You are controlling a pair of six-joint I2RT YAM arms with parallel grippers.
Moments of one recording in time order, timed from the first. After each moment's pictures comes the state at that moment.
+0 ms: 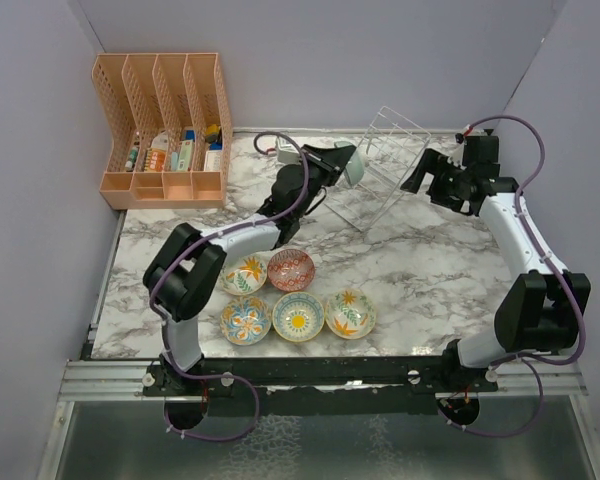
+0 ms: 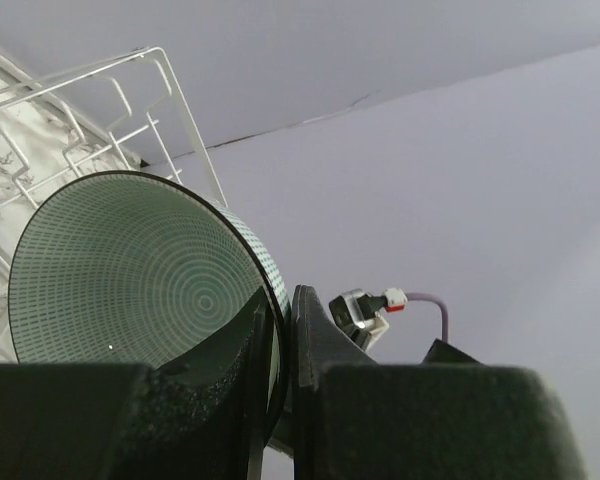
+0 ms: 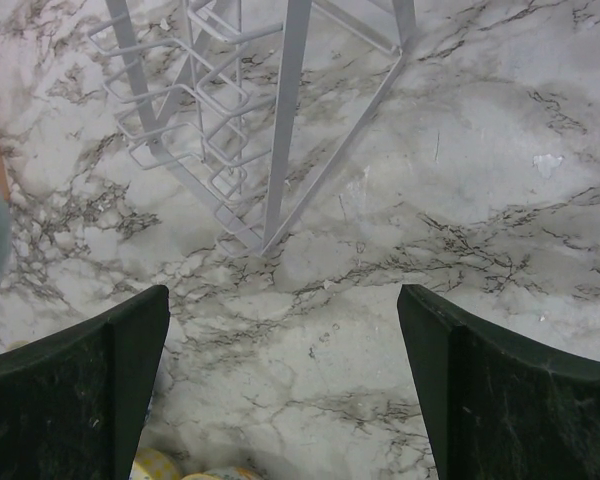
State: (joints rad) left arm -0.67 1.82 1.22 0.75 -0.13 -1.32; right arm -0.01 1.49 1.26 -0.52 -0.26 0.39
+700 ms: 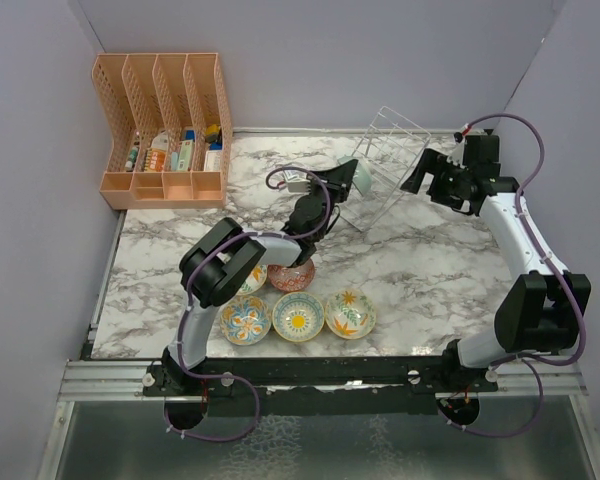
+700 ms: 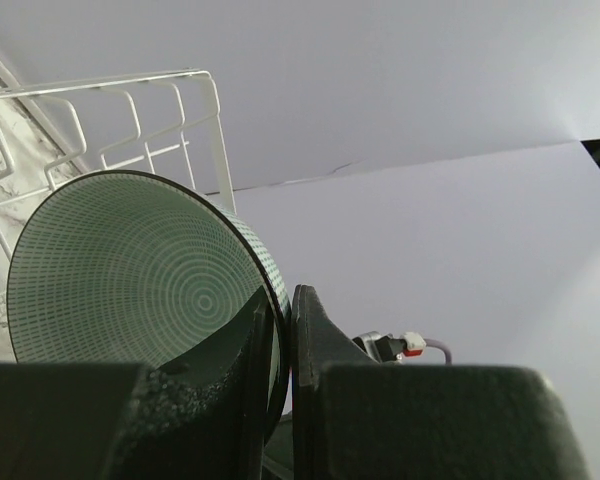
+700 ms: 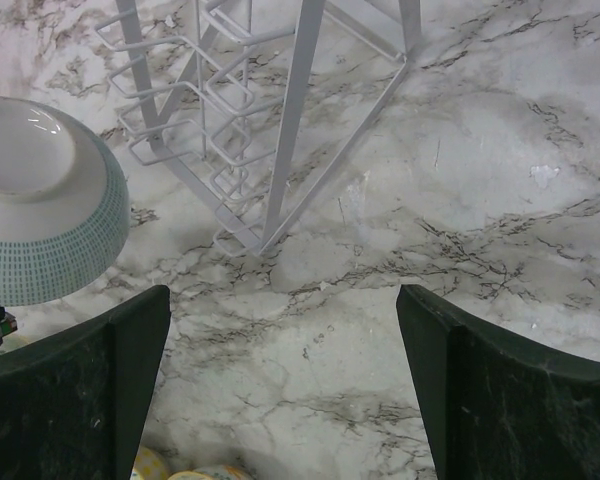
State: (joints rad) left arm -0.77 2.08 1.17 1.17 -0.43 -1.48; right arm -0.01 1.49 1.26 -0.52 -0.27 0.35
